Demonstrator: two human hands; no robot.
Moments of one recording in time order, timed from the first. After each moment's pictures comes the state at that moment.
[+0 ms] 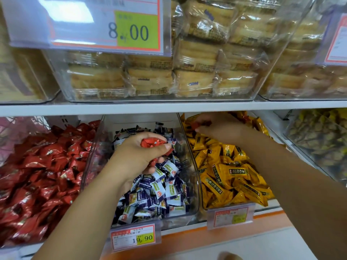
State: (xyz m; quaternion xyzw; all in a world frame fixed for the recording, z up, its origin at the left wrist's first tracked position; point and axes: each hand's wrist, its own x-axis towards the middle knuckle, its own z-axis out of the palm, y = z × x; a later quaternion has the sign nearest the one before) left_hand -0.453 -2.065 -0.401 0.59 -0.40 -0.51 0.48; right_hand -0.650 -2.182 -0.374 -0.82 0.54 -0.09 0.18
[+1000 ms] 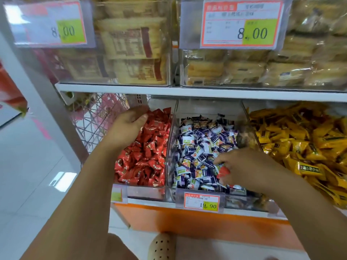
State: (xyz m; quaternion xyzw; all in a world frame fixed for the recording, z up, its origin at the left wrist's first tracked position) left_hand -0.299 -2.011 -0.402 0.71 -0.46 -0.22 0.49; right_hand -0.576 -2.057 -0.394 -0.89 0.43 0.10 0.12
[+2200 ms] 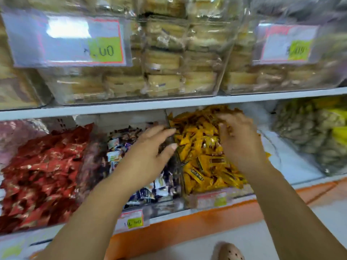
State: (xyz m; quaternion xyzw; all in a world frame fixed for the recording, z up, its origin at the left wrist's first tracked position) left_hand -0.488 -2.047 -0.392 0.60 -0.74 -0.18 0.26; right_hand -0.705 -2.100 -0.389 -0.73 0.58 -0.36 0.01
